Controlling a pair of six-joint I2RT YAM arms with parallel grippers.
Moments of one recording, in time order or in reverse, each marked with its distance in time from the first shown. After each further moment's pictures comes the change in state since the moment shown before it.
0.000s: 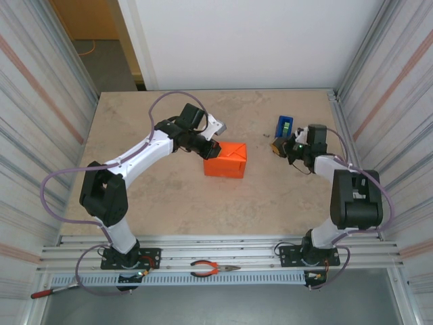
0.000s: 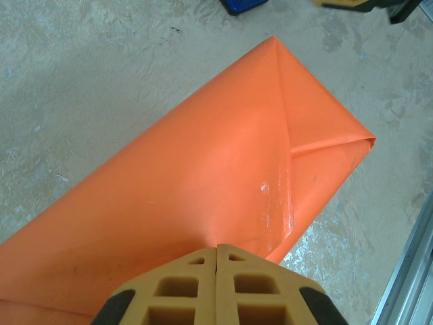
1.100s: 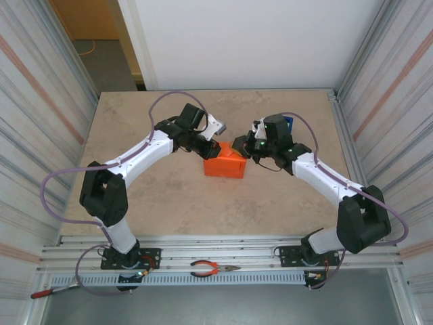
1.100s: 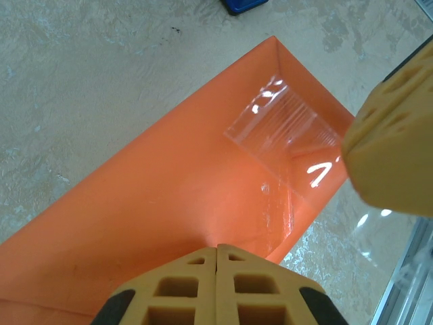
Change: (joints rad) left arm 0.000 0.000 0.000 0.000 -0.001 0.000; right arm 0.476 -0.141 0.190 -0.245 0.185 0.061
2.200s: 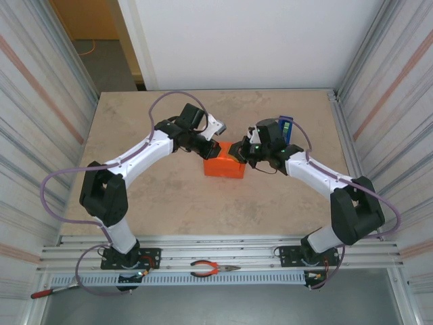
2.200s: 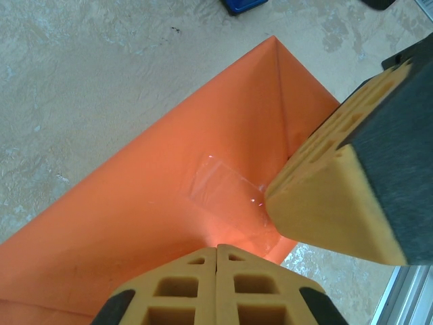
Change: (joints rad) left arm 0.000 0.000 -0.001 0.000 0.001 0.000; right arm 0.030 0.076 -0.007 -0.014 0.014 -0.001
